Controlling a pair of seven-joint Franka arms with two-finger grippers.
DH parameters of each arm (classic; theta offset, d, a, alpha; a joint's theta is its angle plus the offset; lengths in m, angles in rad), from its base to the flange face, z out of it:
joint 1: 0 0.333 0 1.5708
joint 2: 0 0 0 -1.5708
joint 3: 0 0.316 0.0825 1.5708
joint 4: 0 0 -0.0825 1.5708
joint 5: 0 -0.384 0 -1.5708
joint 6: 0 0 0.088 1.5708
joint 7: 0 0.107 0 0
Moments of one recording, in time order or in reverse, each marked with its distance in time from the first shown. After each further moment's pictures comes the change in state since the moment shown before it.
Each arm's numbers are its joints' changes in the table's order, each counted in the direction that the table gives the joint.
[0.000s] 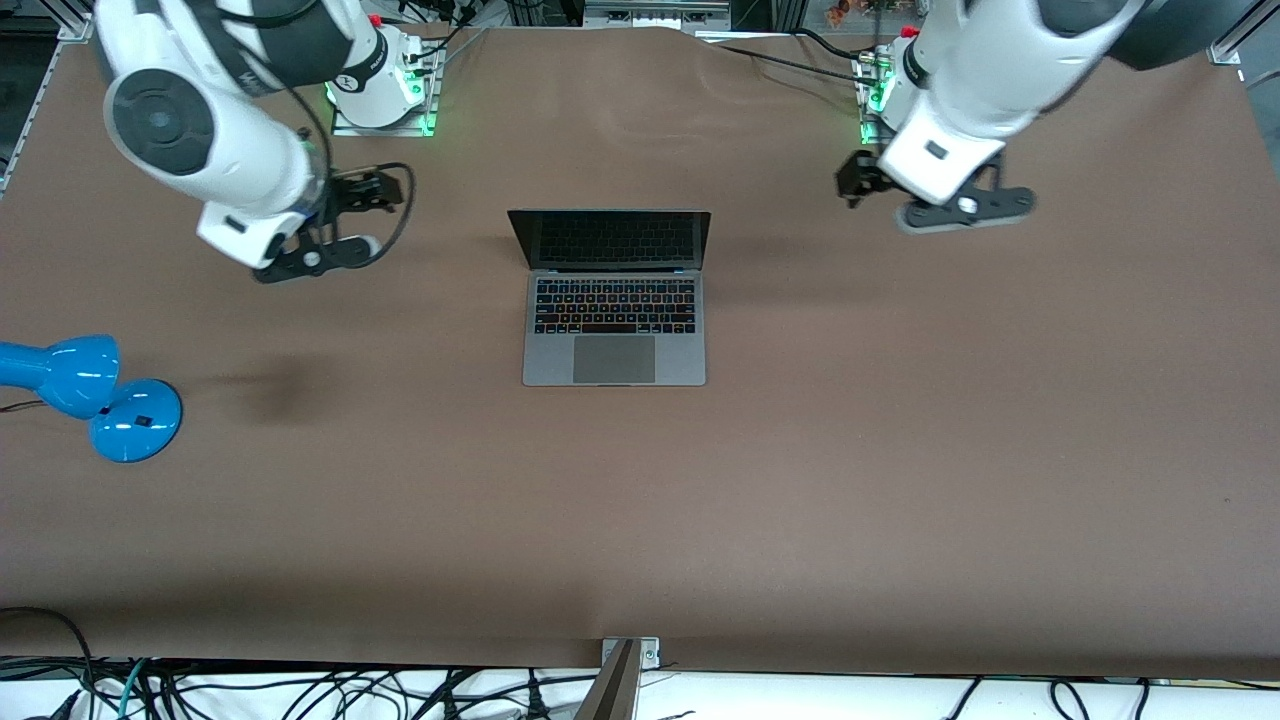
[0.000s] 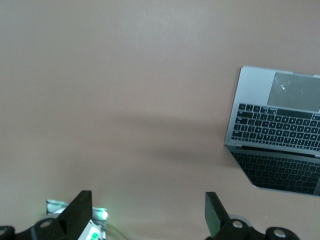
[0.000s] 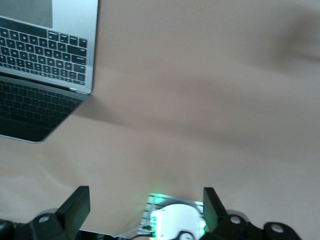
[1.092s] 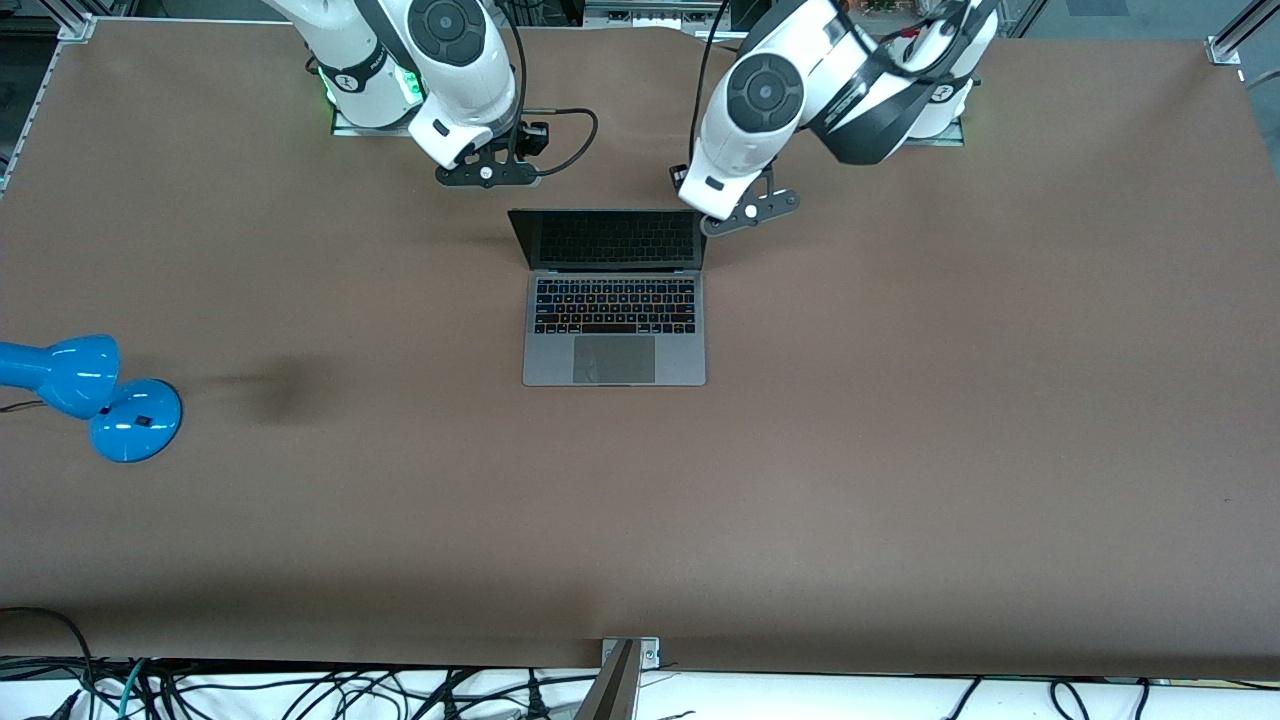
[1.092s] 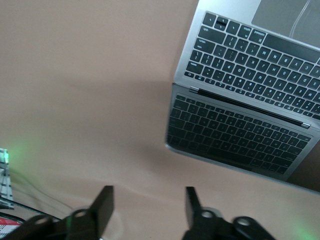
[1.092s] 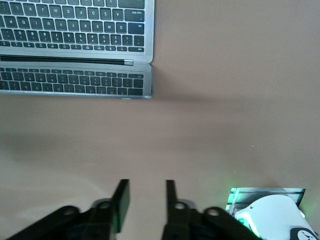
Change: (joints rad) left arm -0.019 -0.263 -0.304 -0.118 0.114 0.274 -0.433; right arm 0.008 0.126 0.346 -0.354 -0.129 0.327 0.465
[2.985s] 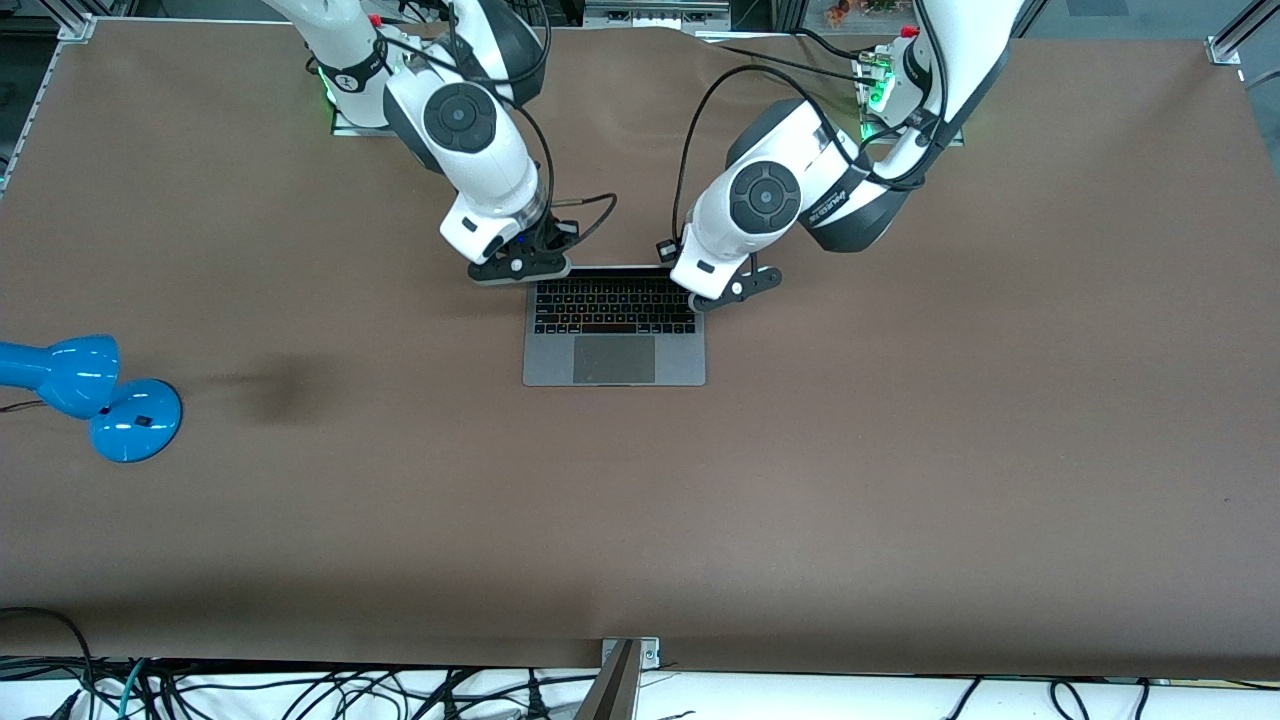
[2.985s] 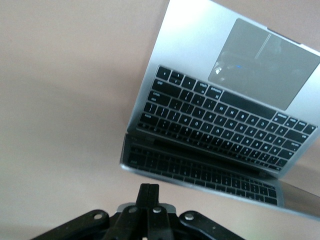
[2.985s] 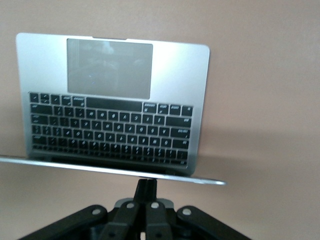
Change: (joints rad) left arm 0.001 -0.249 0.038 0.135 -0.095 0.171 -0.003; right arm -0.006 -0.333 -0.034 0.163 0.211 0.377 -0.001
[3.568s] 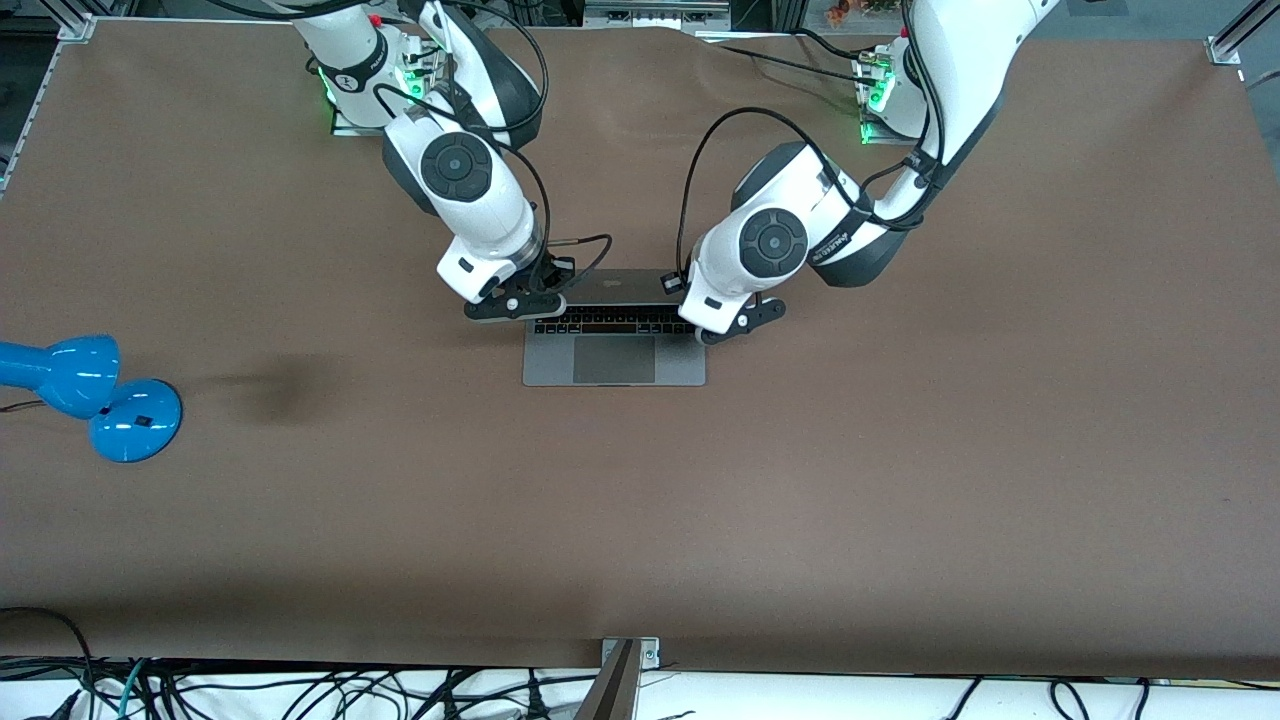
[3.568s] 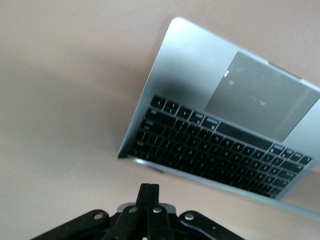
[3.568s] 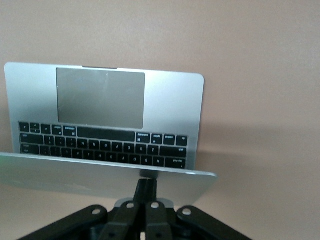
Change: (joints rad) left arm 0.000 -0.102 0.036 0.067 -0.030 0.034 0.000; right arm -0.005 -0.108 -0.030 0.100 0.050 0.007 0.000
